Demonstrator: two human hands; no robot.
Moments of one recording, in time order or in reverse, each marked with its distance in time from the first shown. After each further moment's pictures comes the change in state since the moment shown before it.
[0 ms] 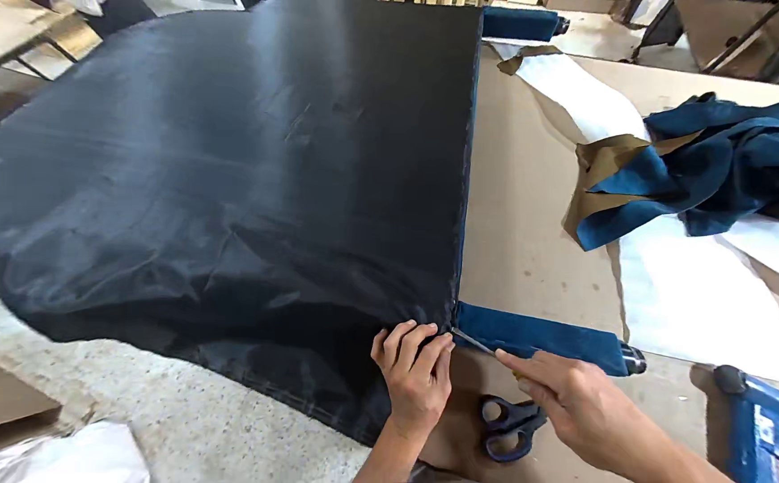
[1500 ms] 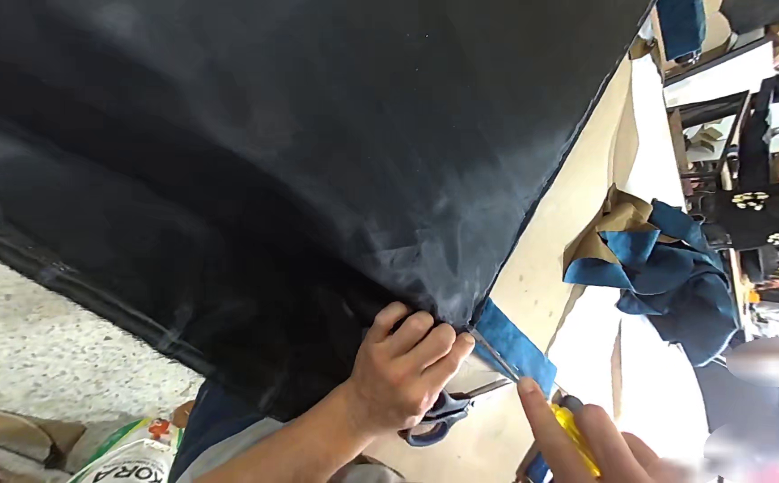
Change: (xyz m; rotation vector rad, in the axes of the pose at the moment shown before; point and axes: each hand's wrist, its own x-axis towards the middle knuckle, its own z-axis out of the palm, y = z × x) left_hand -0.015 0.018 0.014 -0.279 -0.059 -0.124; right_hand 0.064 -0.150 -0.065 -1.061 -0.536 0.014
